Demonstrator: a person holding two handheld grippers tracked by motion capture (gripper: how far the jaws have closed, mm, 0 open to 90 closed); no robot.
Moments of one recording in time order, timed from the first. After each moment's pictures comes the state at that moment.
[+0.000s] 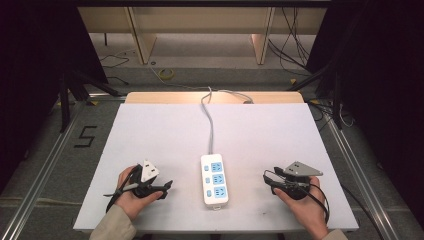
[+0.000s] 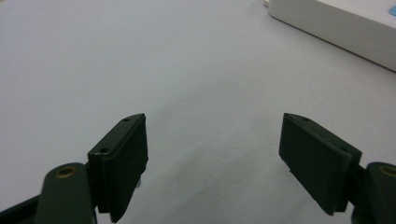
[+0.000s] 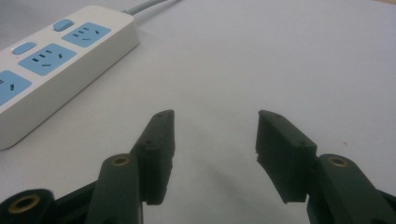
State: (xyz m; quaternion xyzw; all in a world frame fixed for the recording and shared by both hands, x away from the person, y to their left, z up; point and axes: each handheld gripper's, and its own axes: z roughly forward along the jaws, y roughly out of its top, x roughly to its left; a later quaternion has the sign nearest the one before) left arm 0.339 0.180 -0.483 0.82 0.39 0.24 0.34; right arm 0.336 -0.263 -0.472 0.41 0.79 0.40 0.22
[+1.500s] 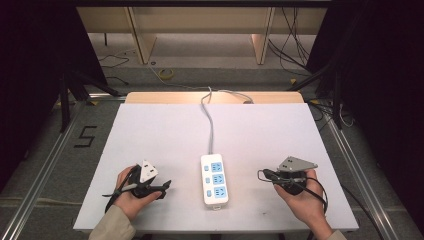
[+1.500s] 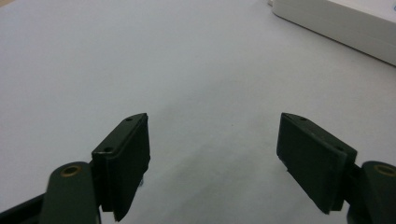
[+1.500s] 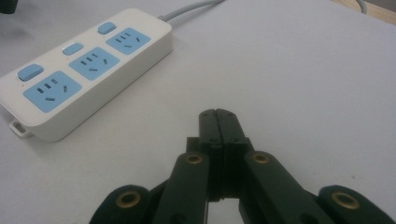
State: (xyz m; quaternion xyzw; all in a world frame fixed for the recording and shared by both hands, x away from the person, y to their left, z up) left arm 0.339 0.185 -0.482 0.82 0.39 0.25 0.34; right arm 0.337 -0.247 -0.440 0.36 0.83 0.38 0.20
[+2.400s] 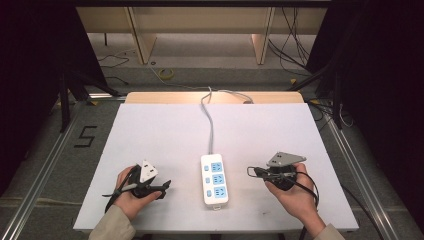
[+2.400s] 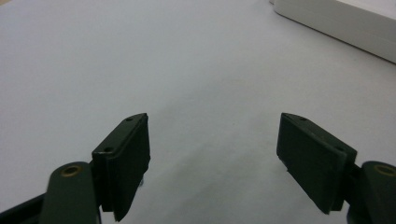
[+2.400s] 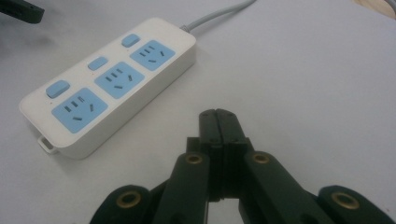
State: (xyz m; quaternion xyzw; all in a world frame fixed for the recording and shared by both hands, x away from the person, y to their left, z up) left arm 0.339 0.185 -0.483 0.82 0.39 0.25 0.34; right arm 0.345 -0.222 -0.430 0.35 0.84 0.37 0.17
